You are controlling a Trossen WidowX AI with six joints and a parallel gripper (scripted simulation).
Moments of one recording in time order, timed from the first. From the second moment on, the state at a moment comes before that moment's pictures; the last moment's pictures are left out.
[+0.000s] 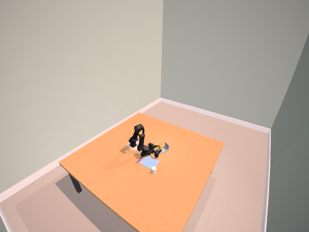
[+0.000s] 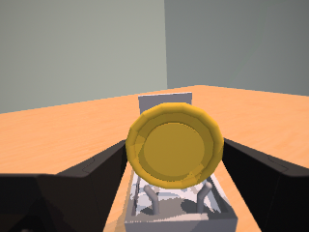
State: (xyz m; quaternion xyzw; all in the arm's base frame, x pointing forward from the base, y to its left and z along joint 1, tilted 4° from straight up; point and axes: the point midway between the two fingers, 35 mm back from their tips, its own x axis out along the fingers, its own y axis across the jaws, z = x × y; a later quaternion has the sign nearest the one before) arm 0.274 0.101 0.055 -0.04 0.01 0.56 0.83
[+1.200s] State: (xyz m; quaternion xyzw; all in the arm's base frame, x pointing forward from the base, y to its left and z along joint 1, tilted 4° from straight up) arm 0.284 0.103 0.143 -0.04 0.00 0.57 0.82
